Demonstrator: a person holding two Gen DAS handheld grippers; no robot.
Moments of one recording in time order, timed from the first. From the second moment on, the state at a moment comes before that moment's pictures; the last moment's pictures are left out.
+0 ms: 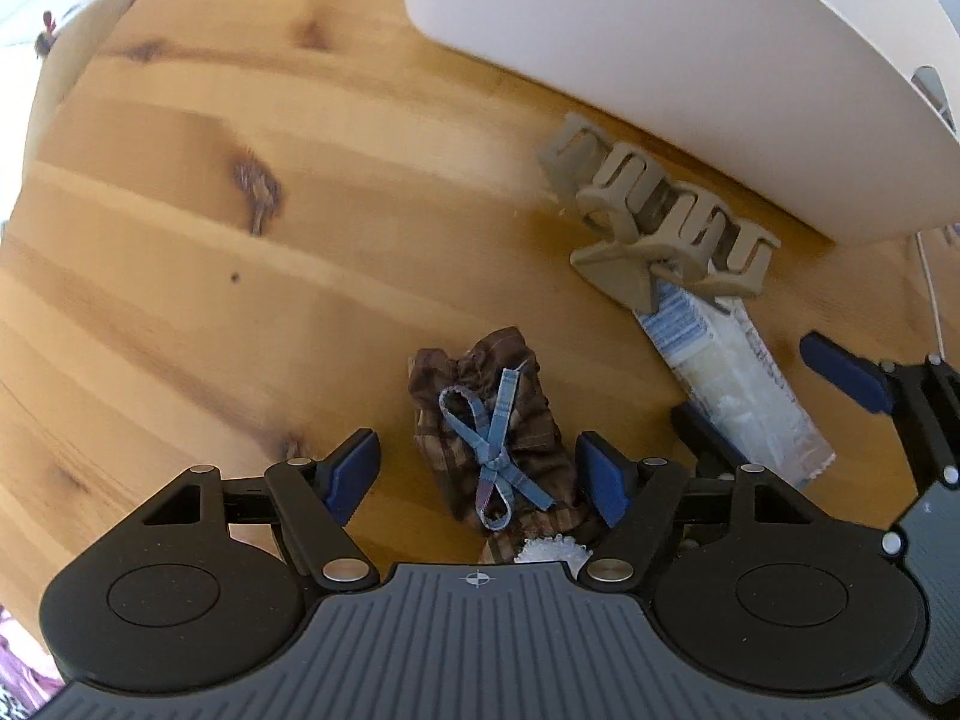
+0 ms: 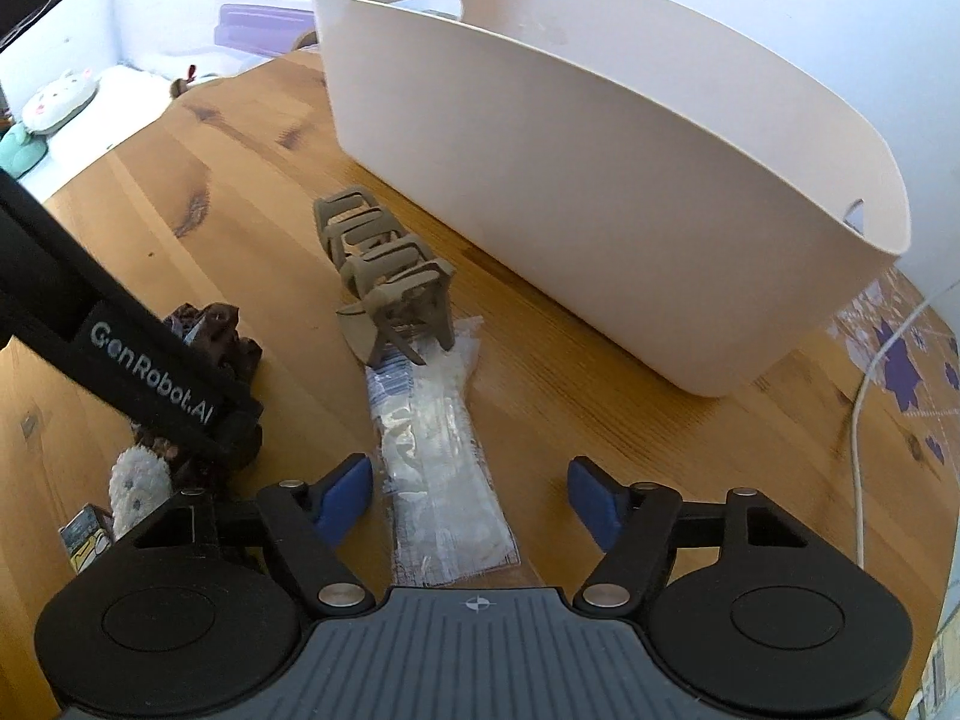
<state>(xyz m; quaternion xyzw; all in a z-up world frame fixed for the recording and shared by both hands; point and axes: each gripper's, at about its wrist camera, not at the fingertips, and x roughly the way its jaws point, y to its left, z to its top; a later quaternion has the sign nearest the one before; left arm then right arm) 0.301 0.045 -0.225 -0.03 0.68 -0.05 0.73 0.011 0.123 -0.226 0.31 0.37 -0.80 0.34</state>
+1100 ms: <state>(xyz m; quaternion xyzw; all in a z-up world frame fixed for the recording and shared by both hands) 0.314 0.031 -0.214 -0.02 0.64 -0.06 0.77 0.024 0.177 -0.193 0.37 0.27 -0.84 0.29</state>
